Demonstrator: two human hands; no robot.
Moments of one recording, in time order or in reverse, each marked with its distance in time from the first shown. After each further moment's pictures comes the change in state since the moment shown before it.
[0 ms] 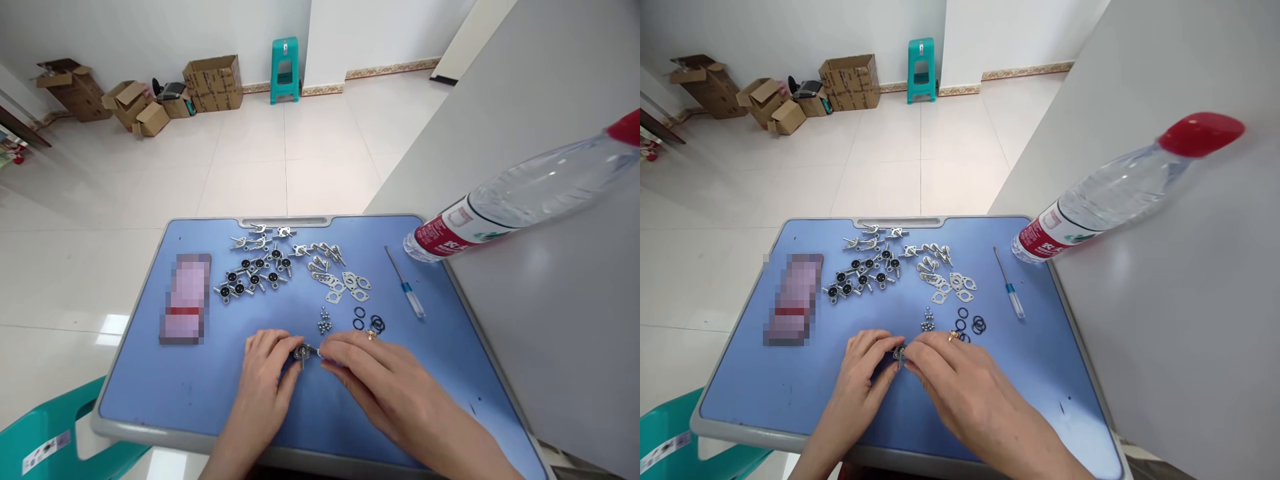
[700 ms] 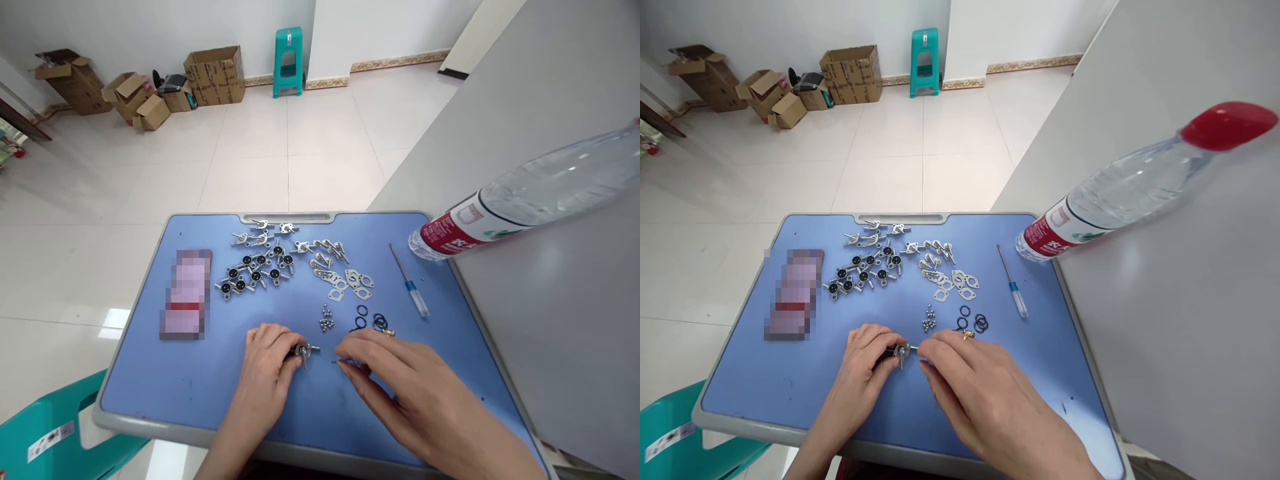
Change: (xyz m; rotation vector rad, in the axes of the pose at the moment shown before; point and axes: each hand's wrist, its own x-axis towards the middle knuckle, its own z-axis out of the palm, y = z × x) left_hand 0.011 0.005 -0.008 -0.022 -0.069 -0.026; right_hand -0.005 0.002 -0.013 0.002 -0.041 0.053
